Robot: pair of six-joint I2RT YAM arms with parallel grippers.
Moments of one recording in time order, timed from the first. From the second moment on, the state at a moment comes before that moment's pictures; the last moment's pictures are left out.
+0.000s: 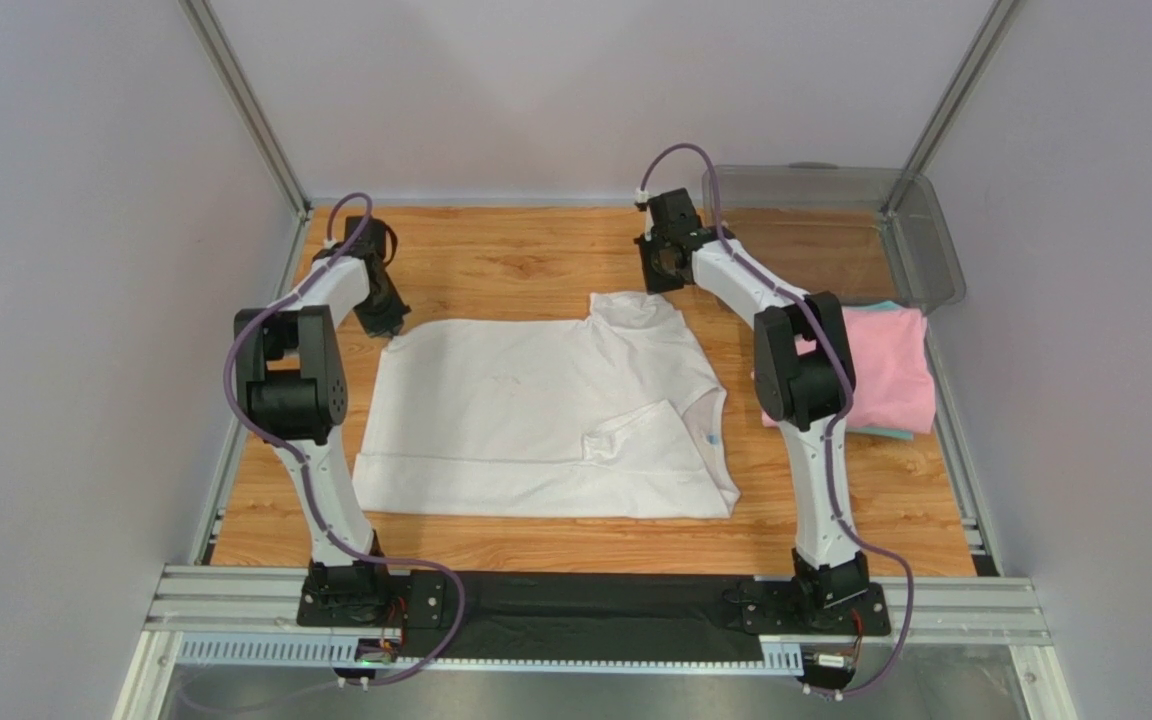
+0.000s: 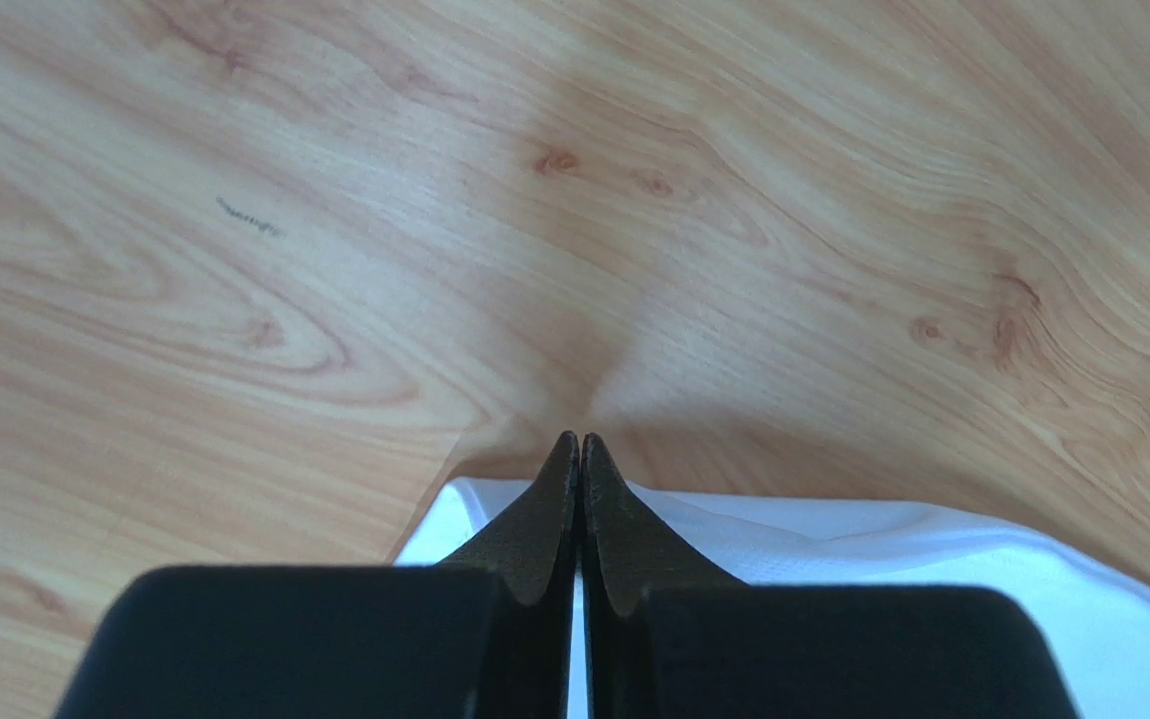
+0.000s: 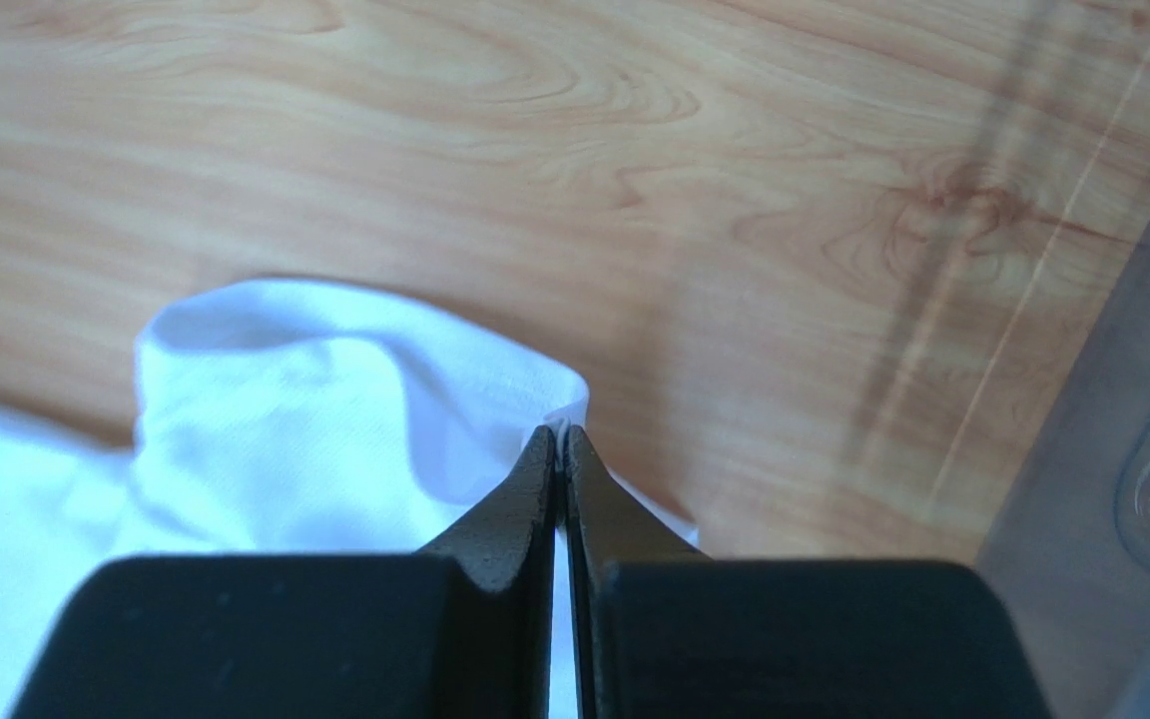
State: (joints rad) left arm 0.05 2.03 1.49 -0.62 -0.15 -0.47; right arm 0.35 2.31 1.91 -0.51 0.03 0.10
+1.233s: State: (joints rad) left arm 0.05 1.39 0.88 -0.54 -0.25 -0.55; right arm 0.63 1.19 0.89 -0.47 0.08 0.26
